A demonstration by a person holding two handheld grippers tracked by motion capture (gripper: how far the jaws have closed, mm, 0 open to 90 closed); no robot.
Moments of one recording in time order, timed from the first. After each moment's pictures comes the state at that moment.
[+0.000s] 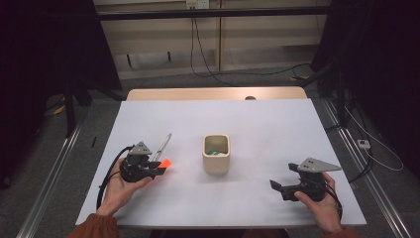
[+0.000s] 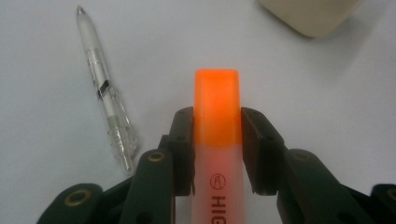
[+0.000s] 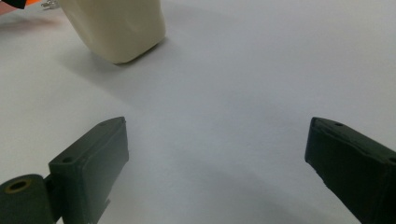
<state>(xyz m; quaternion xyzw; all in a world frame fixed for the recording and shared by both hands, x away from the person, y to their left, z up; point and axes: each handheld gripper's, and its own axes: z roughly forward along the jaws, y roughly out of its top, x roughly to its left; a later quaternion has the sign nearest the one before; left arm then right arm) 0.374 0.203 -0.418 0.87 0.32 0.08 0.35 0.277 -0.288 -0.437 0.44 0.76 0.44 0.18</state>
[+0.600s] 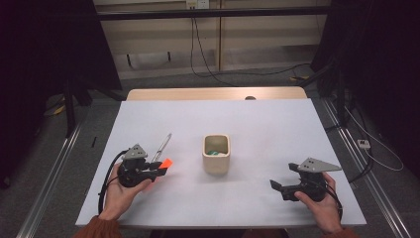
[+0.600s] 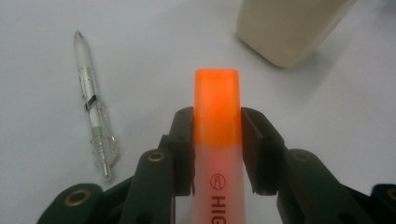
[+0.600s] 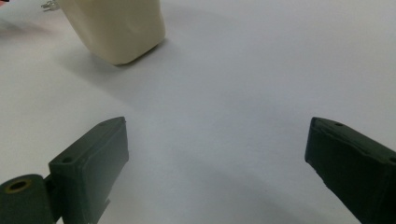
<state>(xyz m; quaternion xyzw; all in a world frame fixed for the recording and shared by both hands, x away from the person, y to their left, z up) 0.357 0.206 -0.413 0.84 0.34 0.08 0.42 0.277 -0.288 -0.436 0.44 0.76 0.44 0.18</state>
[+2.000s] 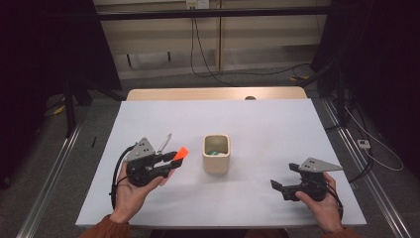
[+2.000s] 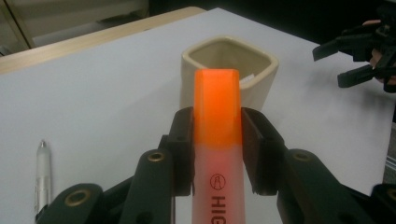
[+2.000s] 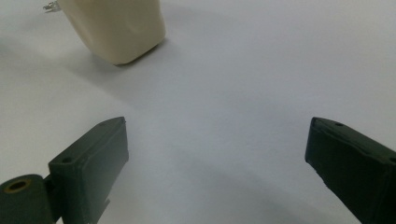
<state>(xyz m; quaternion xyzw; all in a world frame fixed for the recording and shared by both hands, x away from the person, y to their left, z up) 0.336 0.162 -0.363 0.80 0.28 0.11 0.51 0.277 -0.291 -0.438 0.44 0.76 0.44 0.18</state>
